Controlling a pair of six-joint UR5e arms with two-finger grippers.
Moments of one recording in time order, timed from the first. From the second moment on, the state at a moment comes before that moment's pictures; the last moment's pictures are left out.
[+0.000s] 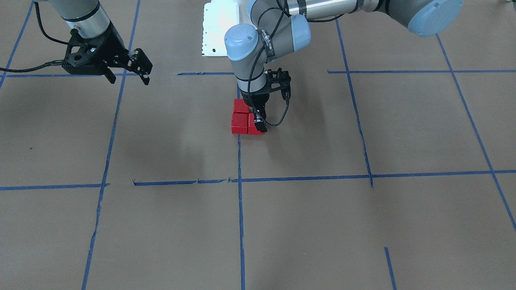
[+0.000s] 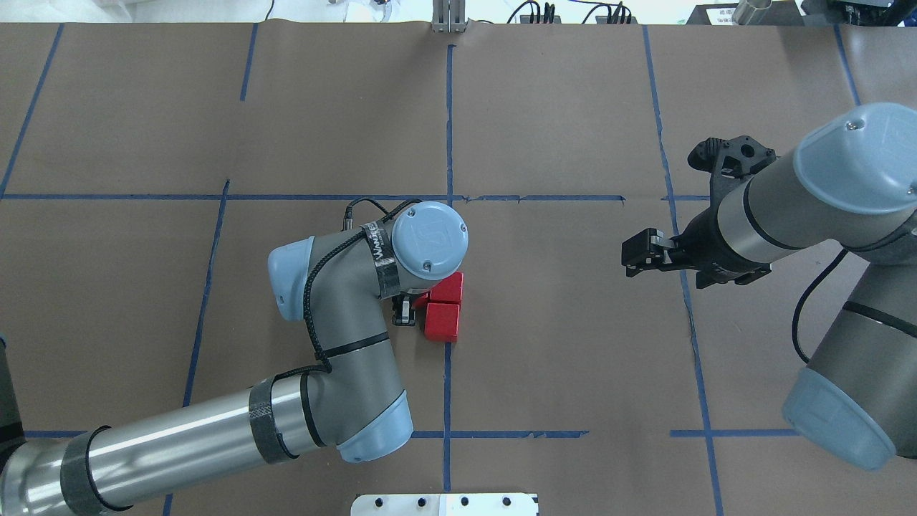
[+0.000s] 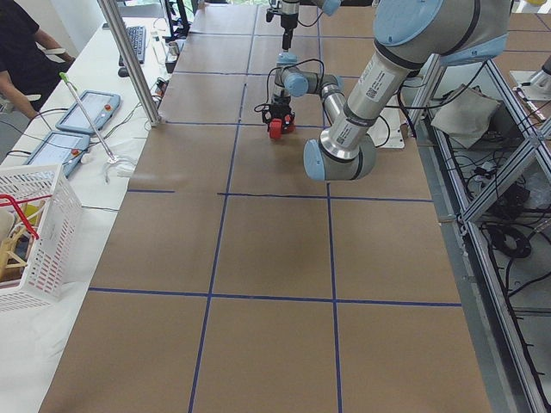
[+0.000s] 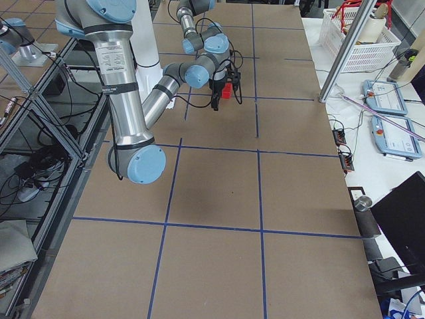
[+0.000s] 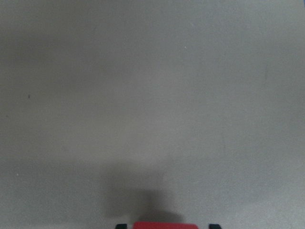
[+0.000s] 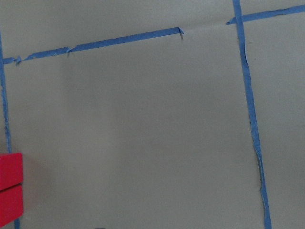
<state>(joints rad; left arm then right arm) -0.42 -2.41 -1.51 -1.40 -1.65 -2.80 0.70 -1.34 2.20 -1.66 2.03 1.23</state>
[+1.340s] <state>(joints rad) -0.47 -2.11 -2.03 -1.35 -1.73 -2.21 0.81 -1.39 2.19 -1.67 2.11 1.19</state>
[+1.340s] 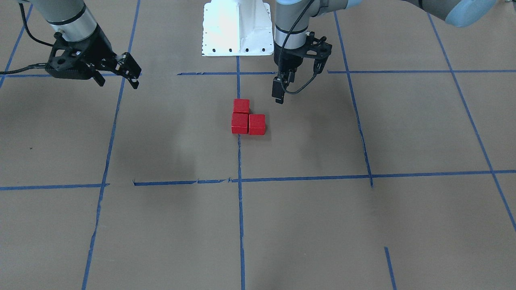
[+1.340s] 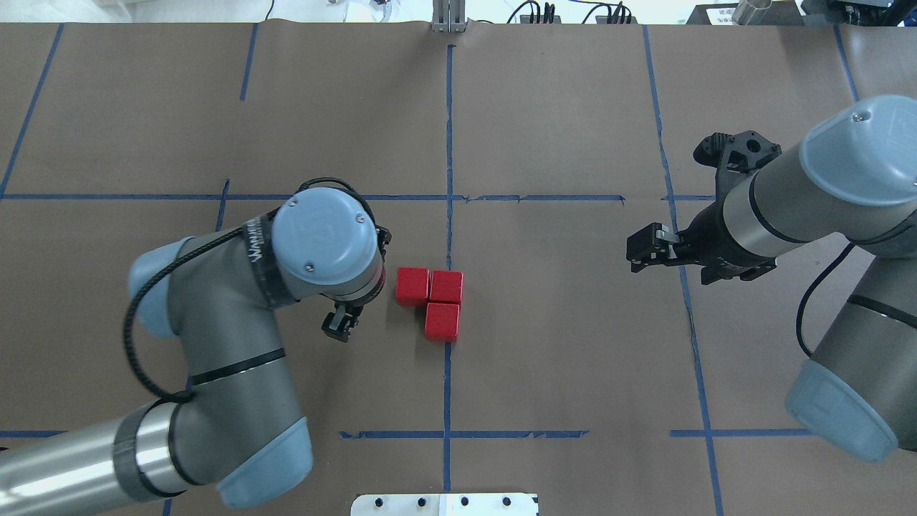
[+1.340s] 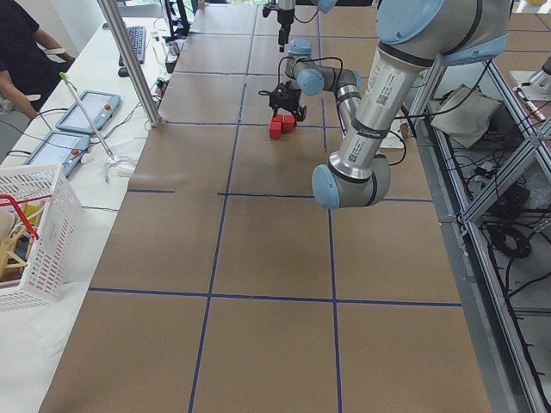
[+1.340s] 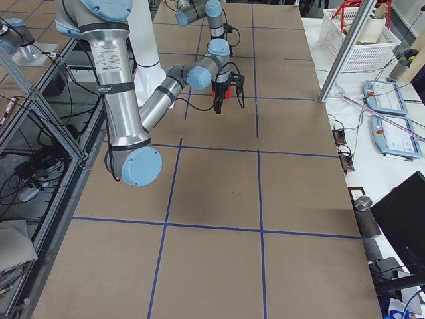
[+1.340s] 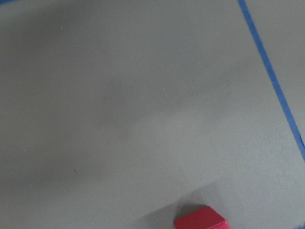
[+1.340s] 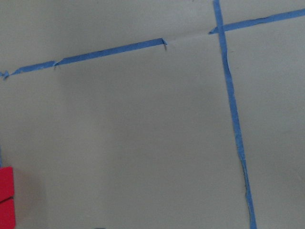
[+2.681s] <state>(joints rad) -1.20 -1.62 -2.02 -1.36 -2.27 -0.51 1.43 -1.66 2.09 -1.86 2.32 0.22</state>
